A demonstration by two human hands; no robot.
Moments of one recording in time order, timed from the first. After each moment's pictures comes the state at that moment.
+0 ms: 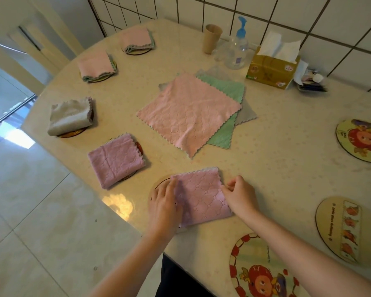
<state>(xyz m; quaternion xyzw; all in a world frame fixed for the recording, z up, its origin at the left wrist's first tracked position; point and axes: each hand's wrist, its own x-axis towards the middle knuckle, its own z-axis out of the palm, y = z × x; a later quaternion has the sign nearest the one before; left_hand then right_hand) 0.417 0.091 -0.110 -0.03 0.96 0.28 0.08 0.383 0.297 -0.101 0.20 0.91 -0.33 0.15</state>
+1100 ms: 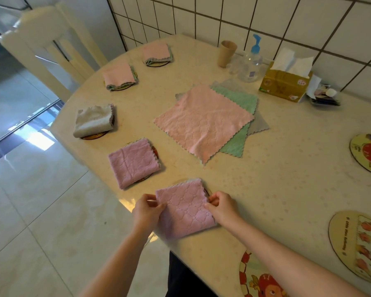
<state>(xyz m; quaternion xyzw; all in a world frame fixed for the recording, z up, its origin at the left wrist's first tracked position) 0.412 0.026 -0.098 -0.37 0.79 0.48 0.12 0.392 0.235 -0.101 0.14 0.88 -0.40 0.23</state>
